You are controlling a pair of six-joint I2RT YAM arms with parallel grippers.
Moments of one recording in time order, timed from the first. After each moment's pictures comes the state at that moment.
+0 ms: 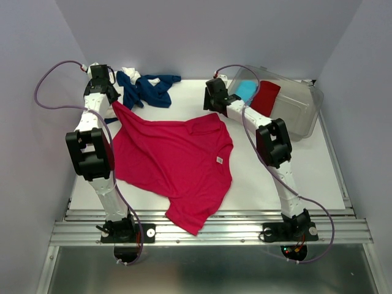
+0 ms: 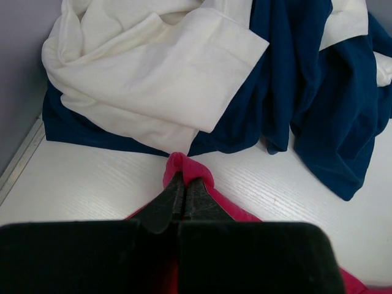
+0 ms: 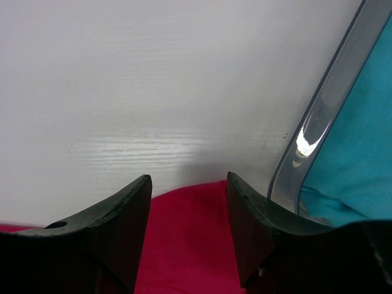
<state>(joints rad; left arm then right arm) 0.14 1.95 1.73 -0.48 -0.20 -0.39 0.51 2.40 2.08 -0.37 0.33 0.42</state>
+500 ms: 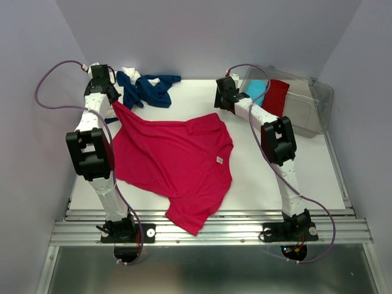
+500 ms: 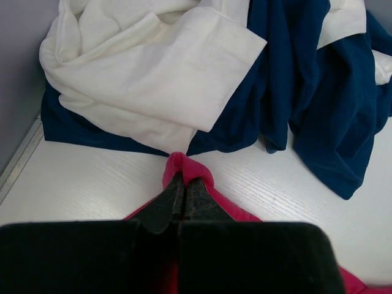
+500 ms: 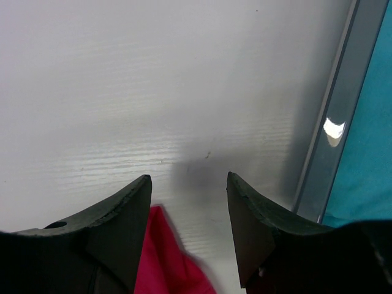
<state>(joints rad) 0.14 1.95 1.73 -0.48 -0.20 -0.38 0.43 2.40 2.05 -0.37 0.39 0.42</state>
